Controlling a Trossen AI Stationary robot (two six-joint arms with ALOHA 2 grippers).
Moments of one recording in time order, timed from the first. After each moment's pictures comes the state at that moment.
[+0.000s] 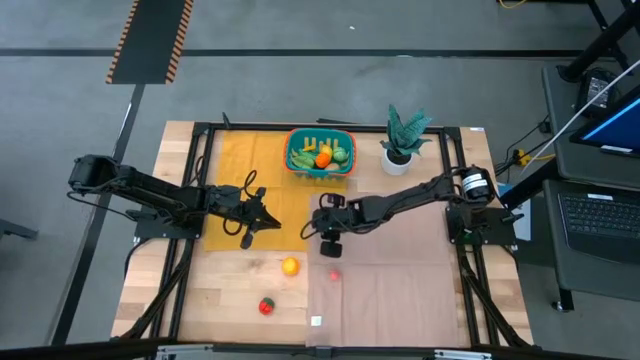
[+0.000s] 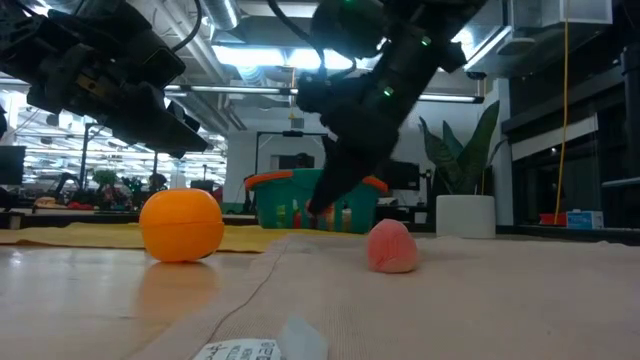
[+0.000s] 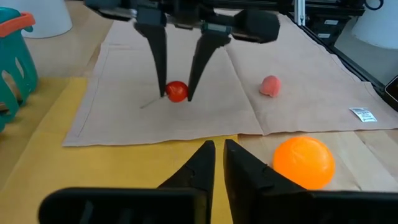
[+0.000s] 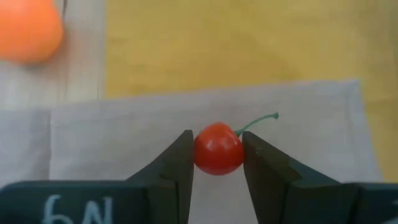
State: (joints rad) left arm -0.01 1.07 0.19 0.49 0.13 -0.04; right arm 0.12 1.97 1.27 -0.29 0.18 0.15
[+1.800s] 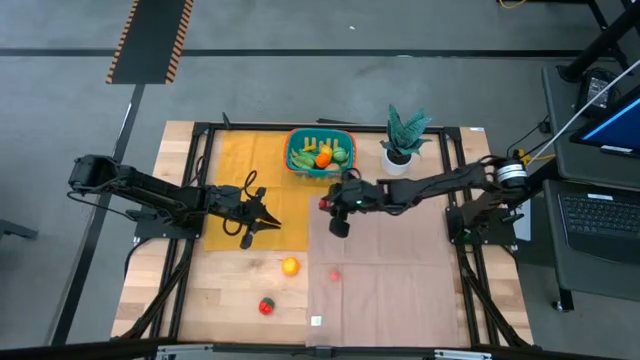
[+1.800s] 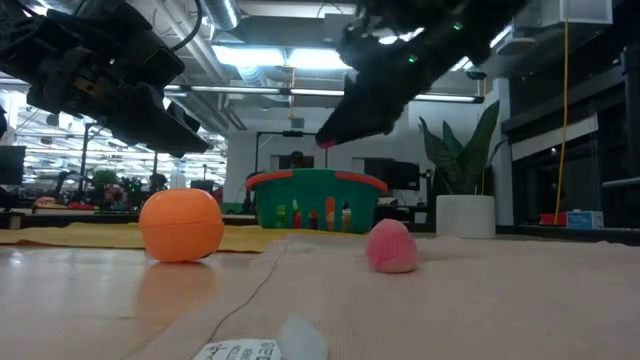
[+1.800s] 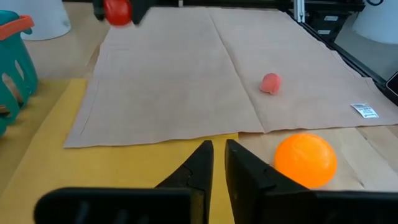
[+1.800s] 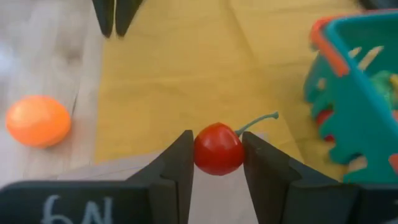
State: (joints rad) left arm -0.01 1.07 0.19 0.48 0.13 -0.02; right arm 0.02 1.68 1.00 0.05 0.17 0.13
